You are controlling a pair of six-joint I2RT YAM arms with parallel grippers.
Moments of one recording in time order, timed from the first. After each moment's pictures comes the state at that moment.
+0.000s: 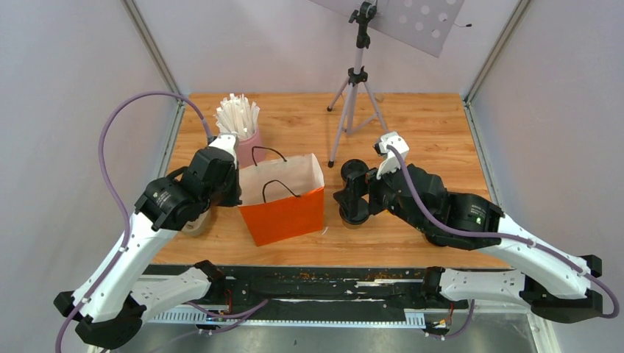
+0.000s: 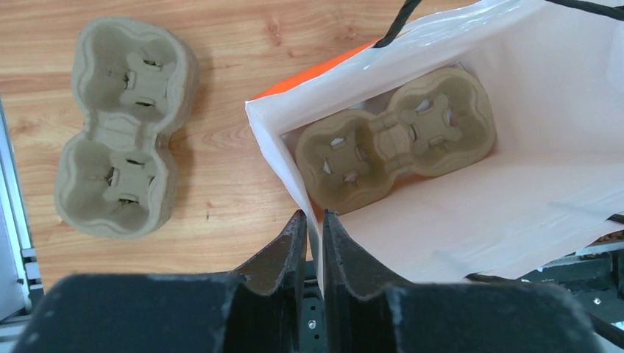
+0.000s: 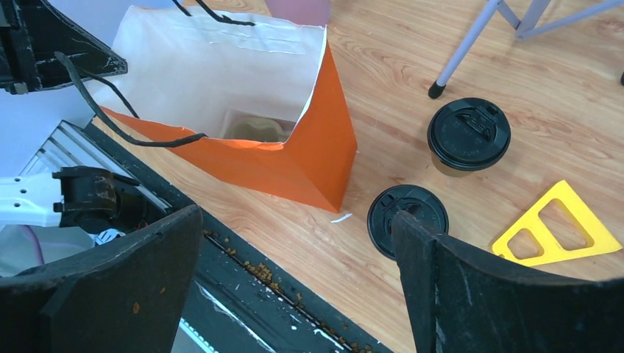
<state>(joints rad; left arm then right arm) -0.67 0.95 1.32 -1.20 -0.31 -0.45 1.18 0.99 1.33 -0.77 0.44 0.45</state>
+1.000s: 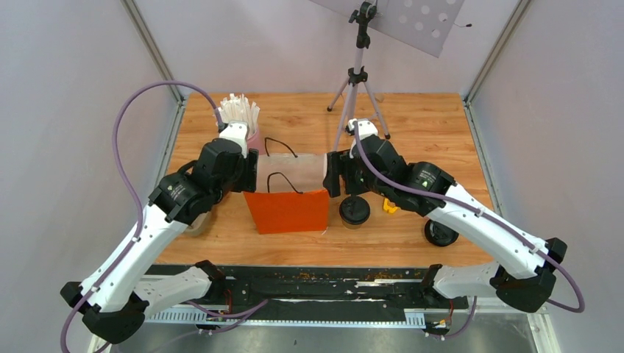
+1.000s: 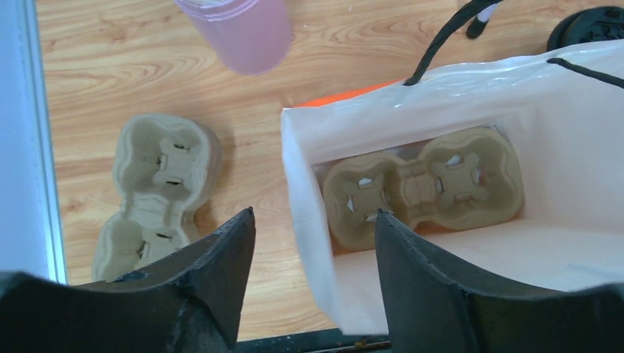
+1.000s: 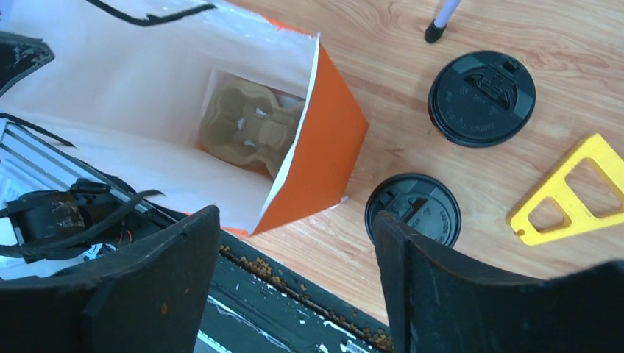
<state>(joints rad) -0.67 0.98 1.25 -0.94 -0.39 -0.29 0.98 1.24 1.43 -0.85 0.27 0.53</state>
